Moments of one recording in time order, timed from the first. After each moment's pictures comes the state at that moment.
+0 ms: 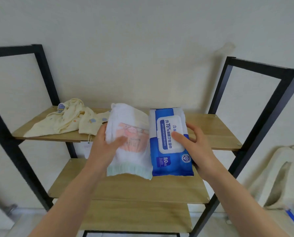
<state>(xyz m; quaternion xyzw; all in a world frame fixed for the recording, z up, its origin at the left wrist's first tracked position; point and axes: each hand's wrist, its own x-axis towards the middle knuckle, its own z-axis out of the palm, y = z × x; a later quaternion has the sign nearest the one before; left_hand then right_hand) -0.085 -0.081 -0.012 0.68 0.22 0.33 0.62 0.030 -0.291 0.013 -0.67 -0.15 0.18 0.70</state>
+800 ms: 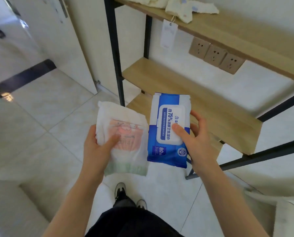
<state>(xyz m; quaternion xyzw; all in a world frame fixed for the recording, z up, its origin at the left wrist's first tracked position) -0.329 -0.259 -0.179 0.46 0.56 0.43 0.54 -0.111 -0.332 -0.150 -0.66 -0.23 0.42 0.58</state>
